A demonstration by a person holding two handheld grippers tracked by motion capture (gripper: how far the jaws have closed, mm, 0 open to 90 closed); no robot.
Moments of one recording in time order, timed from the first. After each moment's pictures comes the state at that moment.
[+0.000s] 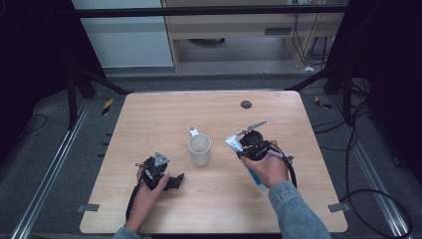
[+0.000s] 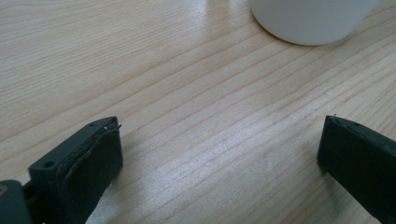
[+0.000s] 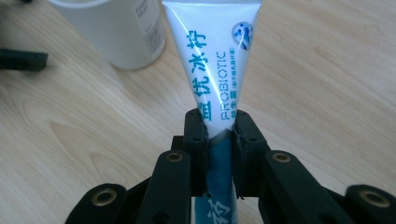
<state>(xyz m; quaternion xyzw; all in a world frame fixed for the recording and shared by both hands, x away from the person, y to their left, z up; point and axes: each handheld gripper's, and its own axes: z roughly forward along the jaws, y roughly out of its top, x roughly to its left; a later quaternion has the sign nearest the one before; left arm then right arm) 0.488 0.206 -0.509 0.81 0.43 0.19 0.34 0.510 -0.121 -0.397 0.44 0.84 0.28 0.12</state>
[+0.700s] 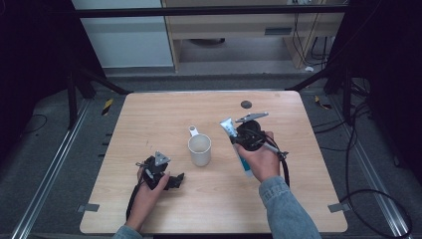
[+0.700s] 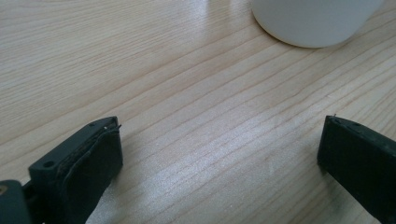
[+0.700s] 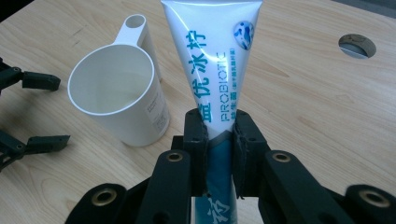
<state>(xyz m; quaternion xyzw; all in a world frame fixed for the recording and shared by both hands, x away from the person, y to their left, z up) 0.490 0.205 -0.509 0.81 0.43 0.19 0.34 0.520 -0.109 -0.375 0.45 0.80 0.36 0.17</state>
